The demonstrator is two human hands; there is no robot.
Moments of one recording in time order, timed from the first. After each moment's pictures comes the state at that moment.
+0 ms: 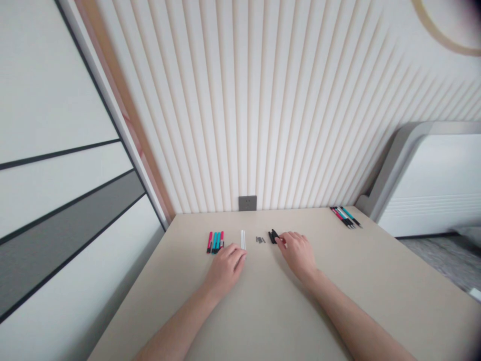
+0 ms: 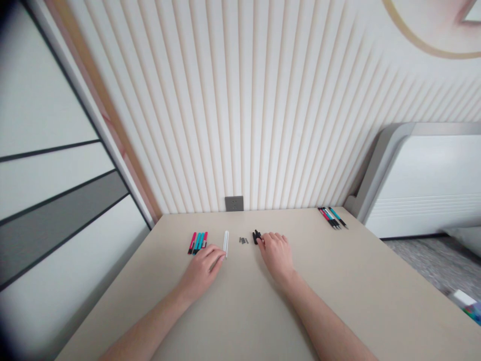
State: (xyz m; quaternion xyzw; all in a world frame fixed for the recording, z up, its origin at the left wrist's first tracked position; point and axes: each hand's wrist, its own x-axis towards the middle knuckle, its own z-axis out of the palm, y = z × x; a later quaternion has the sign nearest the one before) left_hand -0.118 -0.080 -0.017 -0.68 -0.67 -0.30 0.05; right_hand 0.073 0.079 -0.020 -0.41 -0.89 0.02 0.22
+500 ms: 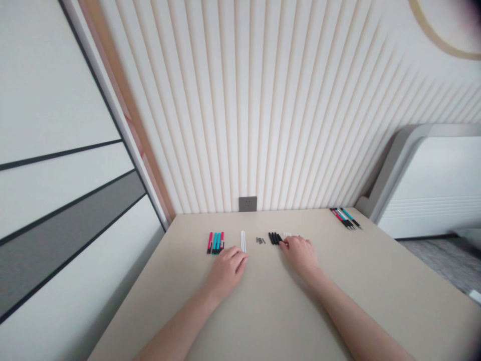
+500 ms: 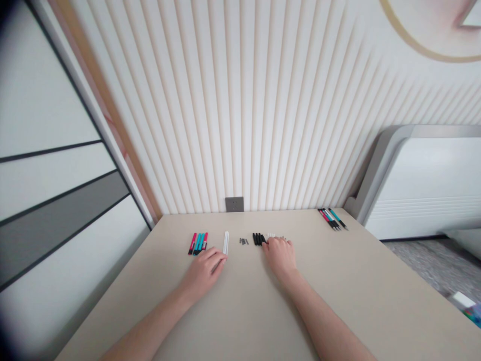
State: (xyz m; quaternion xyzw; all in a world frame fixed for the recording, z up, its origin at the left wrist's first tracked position) left_hand -0.117 -0.080 -0.018 -0.69 -0.67 -0.27 0.04; right_hand 0.074 0.090 -0.023 -0.48 -0.87 0.04 0.08
